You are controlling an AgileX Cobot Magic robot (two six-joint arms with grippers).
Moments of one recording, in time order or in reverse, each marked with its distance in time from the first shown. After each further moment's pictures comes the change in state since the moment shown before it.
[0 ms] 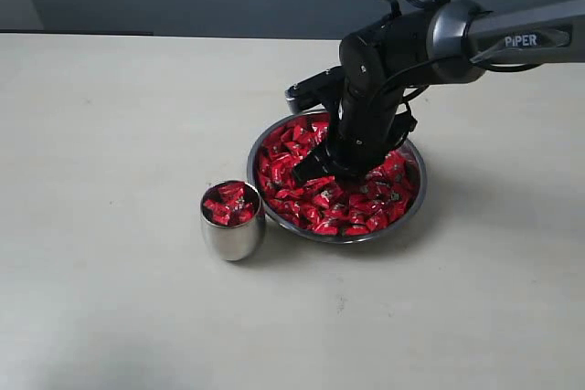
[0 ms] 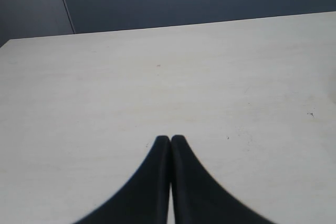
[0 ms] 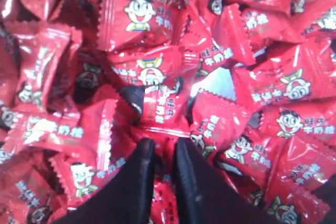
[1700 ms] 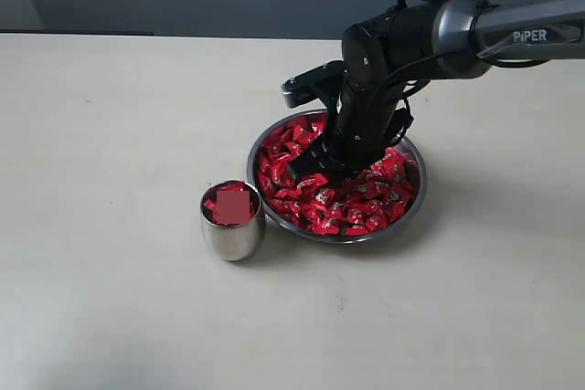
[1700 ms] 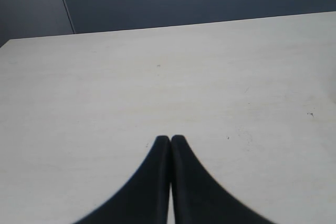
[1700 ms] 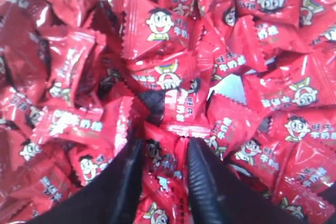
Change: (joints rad) left arm 0.000 0.000 0.000 0.000 0.000 0.000; right arm 0.000 -0.019 0.000 0.044 -0.004 -0.041
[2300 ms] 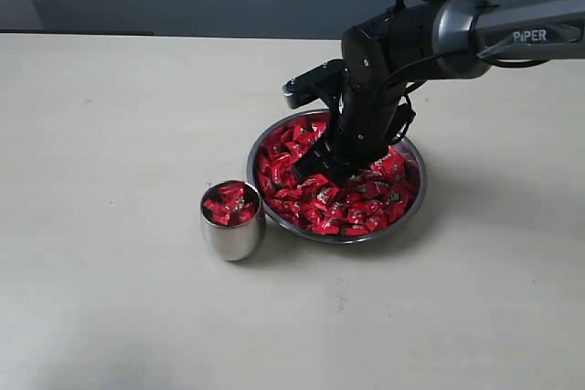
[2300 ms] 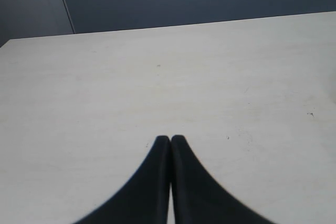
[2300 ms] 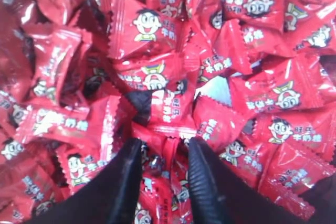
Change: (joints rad) left arm 0.000 0.000 0.000 0.000 0.000 0.000; right arm 0.000 0.000 0.000 -0.042 -0.002 0.000
